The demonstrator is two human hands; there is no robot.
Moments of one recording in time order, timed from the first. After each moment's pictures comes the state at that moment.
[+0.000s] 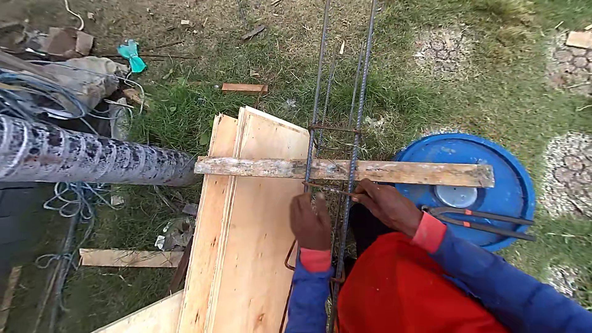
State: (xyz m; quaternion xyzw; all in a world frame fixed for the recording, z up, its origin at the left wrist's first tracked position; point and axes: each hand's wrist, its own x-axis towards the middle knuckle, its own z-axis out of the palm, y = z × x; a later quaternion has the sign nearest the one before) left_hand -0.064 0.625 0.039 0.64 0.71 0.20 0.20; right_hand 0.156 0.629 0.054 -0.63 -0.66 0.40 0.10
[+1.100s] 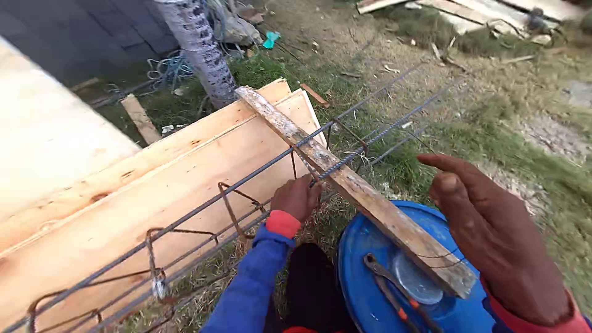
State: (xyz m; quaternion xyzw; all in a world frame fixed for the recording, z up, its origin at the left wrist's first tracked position) left_hand 0.042 0.594 0.028 0.54 0.81 0.12 0.20; right_hand 0.323 0.648 0.136 -0.44 -0.80 0.26 0.33
